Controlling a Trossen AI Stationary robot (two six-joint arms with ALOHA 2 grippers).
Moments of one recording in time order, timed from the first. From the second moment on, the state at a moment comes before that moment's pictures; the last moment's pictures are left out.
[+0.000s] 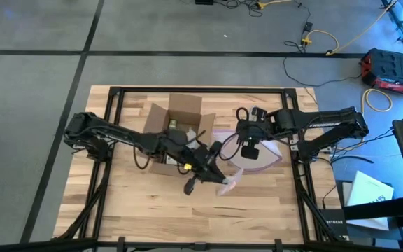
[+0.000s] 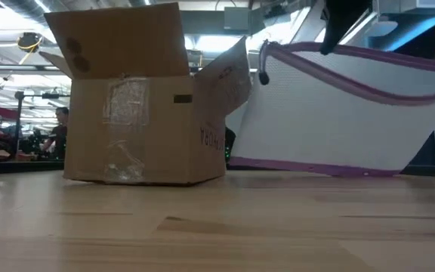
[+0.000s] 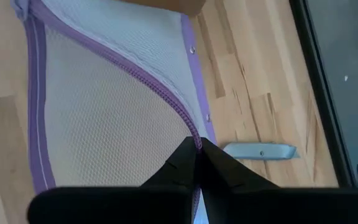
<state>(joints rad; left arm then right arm) -0.19 1.73 1.39 0.41 0.32 -0.15 0.08 1.38 1.38 -1.23 0.31 0.26</state>
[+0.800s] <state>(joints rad) -0.18 1.96 1.39 0.50 -0.12 0.05 0.03 1.38 1.38 -1.15 0.19 0.37</state>
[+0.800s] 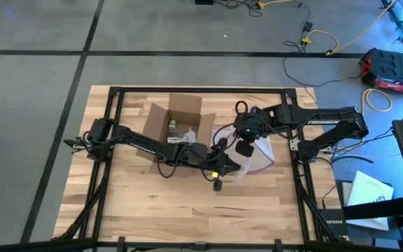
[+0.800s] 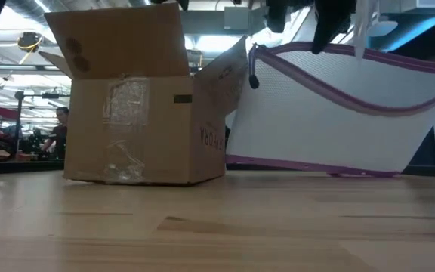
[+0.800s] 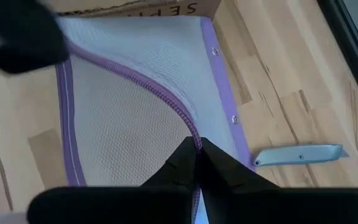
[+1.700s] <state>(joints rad) -0.03 2.00 1.39 0.28 -0.20 -0.02 0.03 1.38 1.38 -1.10 0.12 0.36</state>
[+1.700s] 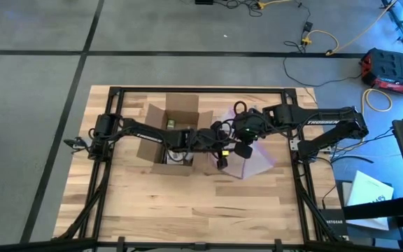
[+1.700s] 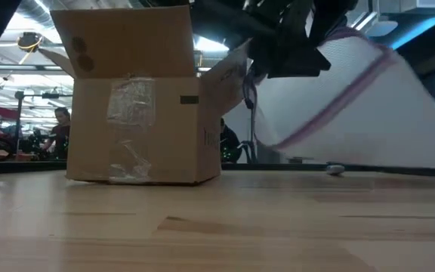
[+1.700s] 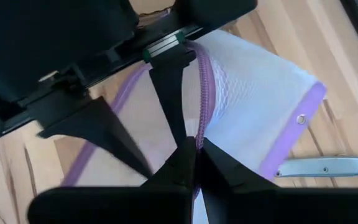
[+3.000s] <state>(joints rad) 0.15 1.48 1.24 -0.65 -0.12 -0.38 0.03 1.38 1.38 -1.18 0.15 0.26</state>
